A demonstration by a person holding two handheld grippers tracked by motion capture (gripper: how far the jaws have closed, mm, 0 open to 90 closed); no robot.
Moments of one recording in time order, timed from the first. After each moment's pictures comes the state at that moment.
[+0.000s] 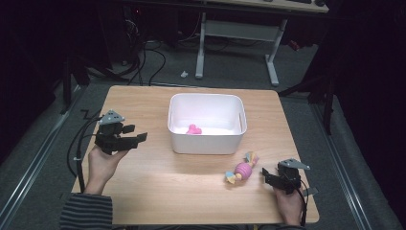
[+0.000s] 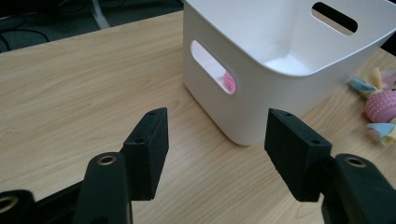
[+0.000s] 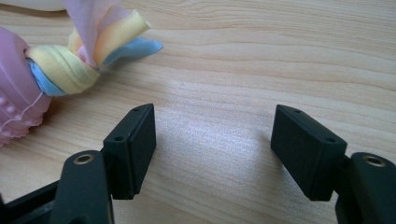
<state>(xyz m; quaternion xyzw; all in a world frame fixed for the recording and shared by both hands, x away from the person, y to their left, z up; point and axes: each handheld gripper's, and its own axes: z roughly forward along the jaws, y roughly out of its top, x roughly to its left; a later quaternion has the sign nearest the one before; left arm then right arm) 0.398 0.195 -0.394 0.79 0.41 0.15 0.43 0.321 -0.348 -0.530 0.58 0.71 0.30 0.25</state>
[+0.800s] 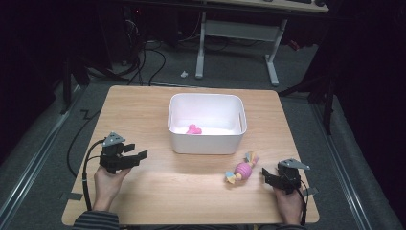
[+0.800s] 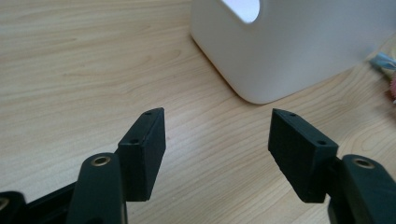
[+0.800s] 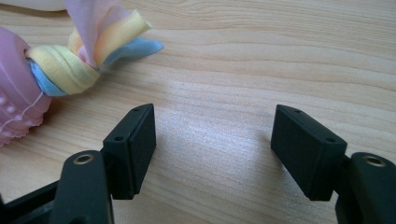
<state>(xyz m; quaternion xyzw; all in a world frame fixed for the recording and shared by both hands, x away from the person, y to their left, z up) 0.380 0.198 -0.466 0.77 0.46 0.13 0.43 0.321 -0.348 -0.530 0.58 0.71 0.30 0.25</state>
